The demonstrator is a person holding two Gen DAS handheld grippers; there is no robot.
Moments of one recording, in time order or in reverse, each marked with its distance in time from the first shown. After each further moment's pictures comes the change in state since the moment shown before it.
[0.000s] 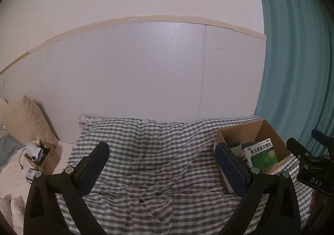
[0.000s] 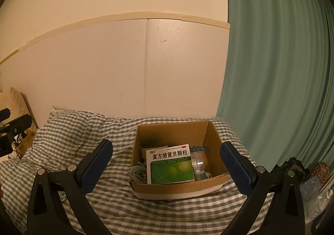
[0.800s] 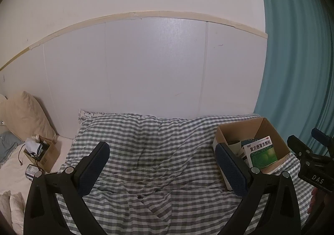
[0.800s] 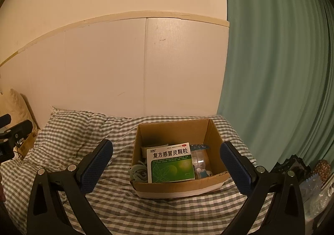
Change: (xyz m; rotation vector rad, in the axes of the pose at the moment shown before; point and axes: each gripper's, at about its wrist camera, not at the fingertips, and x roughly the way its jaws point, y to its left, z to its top) left arm 0.001 -0.002 -0.002 -0.015 0.023 -0.003; right arm 0.000 0.001 0.001 0.013 0.011 0.004
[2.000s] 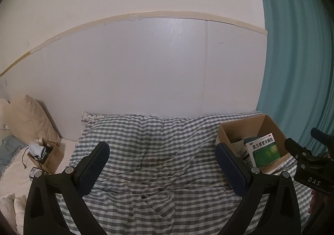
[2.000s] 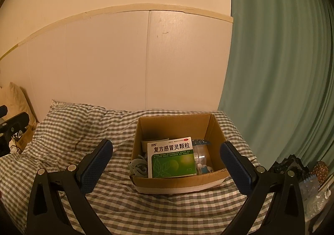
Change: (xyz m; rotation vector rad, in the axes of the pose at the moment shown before) left arm -0.002 -0.001 -0.001 0.028 0.000 0.022; right arm 0.005 0.004 -0.003 -0.022 0.040 -0.004
